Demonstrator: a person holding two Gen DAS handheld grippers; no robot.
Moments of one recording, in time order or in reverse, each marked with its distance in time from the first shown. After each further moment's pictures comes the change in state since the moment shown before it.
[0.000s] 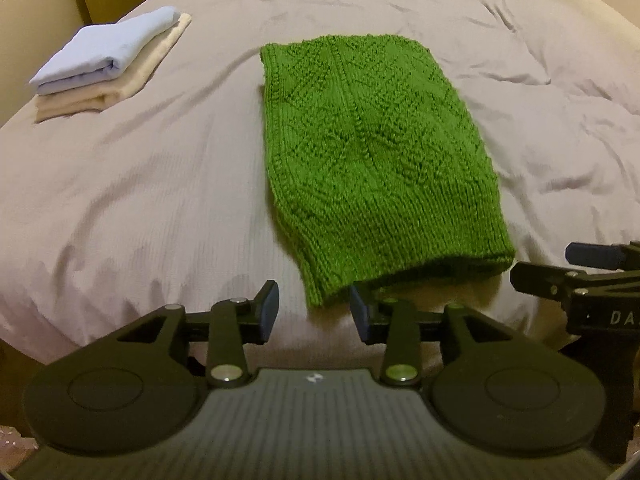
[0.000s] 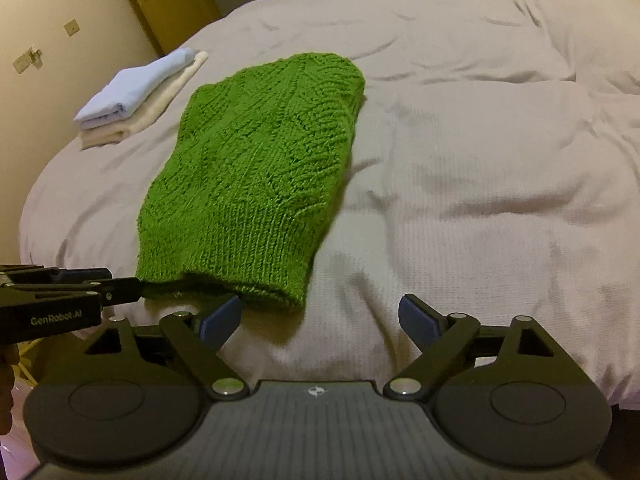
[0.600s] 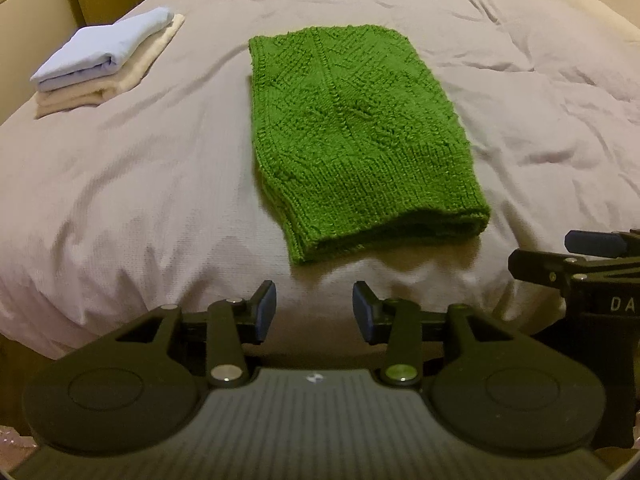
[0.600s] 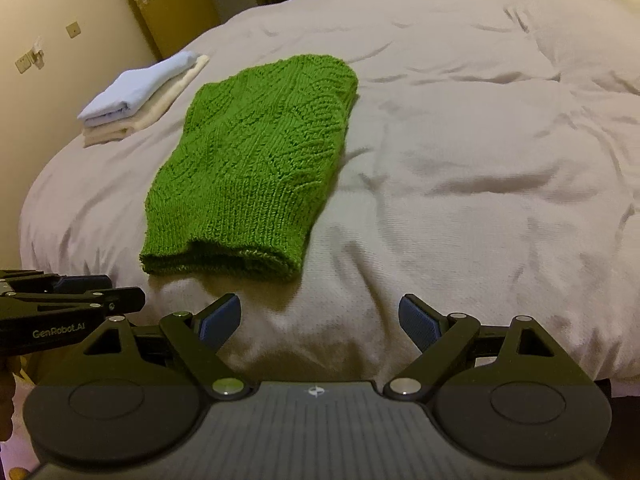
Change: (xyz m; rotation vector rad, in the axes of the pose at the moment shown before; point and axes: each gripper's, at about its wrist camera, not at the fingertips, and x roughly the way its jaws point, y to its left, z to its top) left arm -0.018 -0.010 -0.027 0.018 -0.018 -0.014; right arm -0.020 0.000 -0.023 -0.001 -0.032 -0.019
